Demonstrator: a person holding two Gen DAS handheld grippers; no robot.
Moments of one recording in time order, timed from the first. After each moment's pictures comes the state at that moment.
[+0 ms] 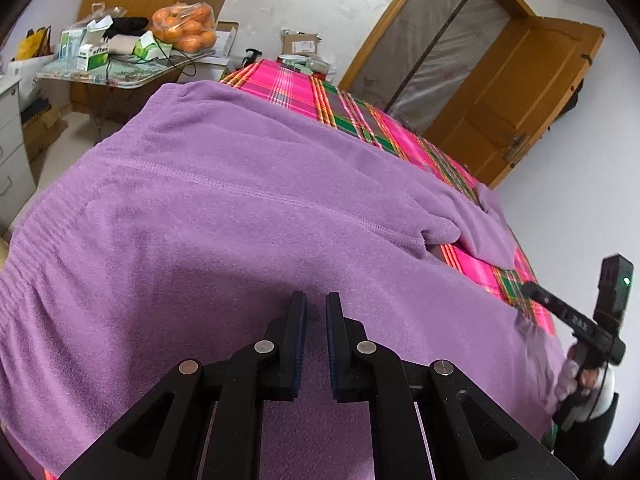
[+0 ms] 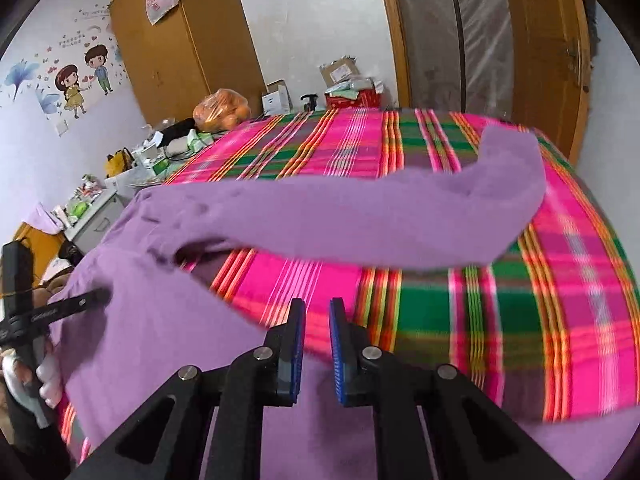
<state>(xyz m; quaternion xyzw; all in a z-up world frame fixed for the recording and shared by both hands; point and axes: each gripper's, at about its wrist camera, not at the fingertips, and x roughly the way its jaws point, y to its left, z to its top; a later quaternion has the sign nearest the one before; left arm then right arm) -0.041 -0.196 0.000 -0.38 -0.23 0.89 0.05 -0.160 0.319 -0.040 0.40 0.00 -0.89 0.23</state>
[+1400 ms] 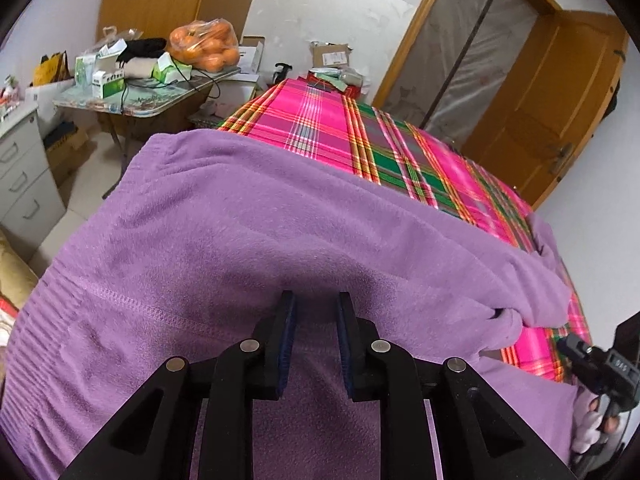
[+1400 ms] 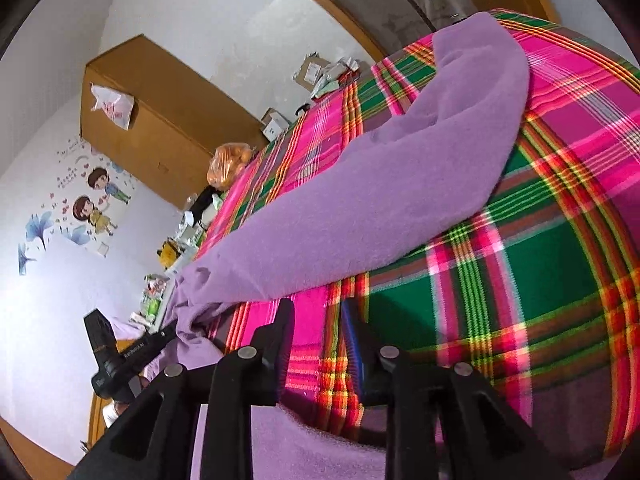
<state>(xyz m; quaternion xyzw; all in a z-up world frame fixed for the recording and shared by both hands) -0.126 -0.190 0.008 -0.38 -0.19 0.90 -0.04 -0.207 0.407 -0.091 0.42 -0.28 -0.82 0.27</state>
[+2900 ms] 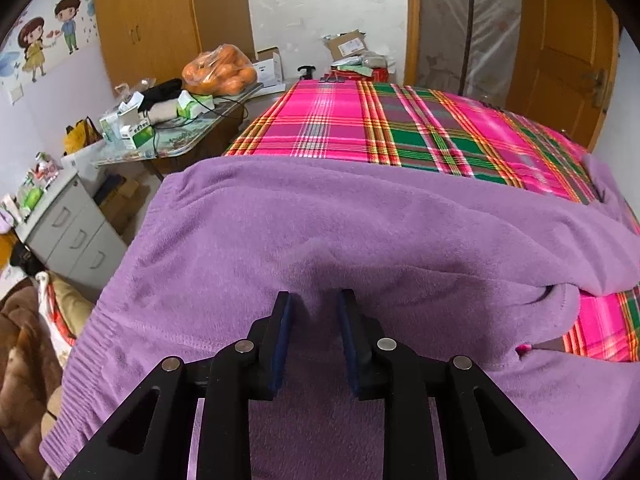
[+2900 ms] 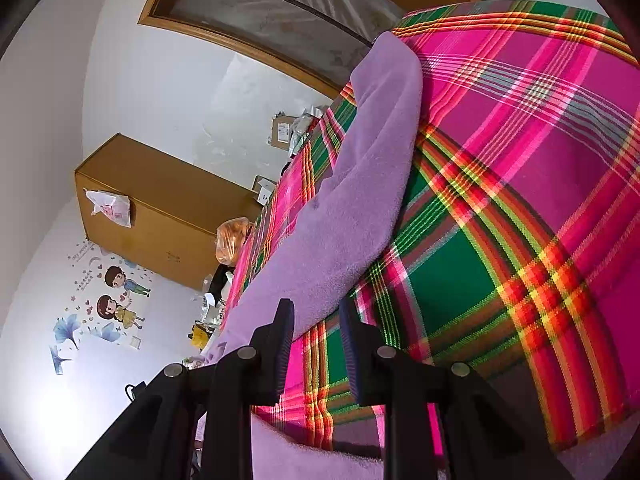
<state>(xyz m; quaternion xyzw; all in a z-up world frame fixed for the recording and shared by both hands) -0.146 -0.148 0.012 -0.42 -0.04 0.90 -0.14 -0.208 0.463 -0.116 0.36 -0.43 -0.80 0.22</state>
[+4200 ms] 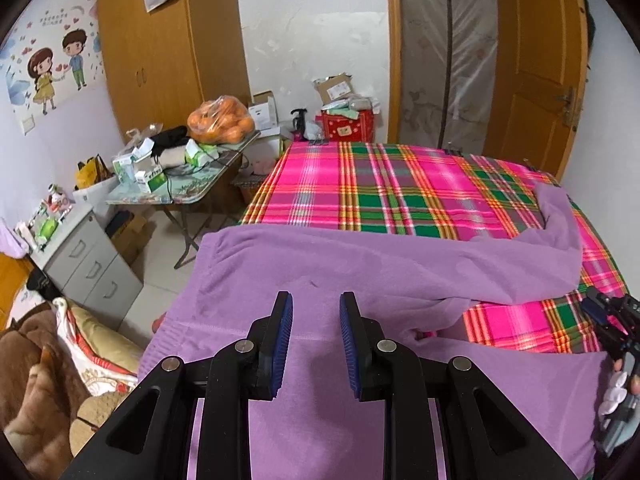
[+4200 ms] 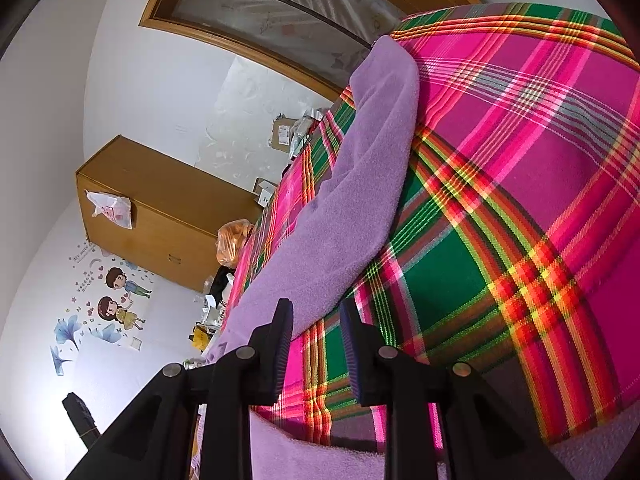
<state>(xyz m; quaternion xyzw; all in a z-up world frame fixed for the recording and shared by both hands) -0.074 -0.102 0.119 -0.36 -0.01 0.92 -0.12 -0.202 0.465 -0.115 0.36 -0.43 -0.80 0.22</state>
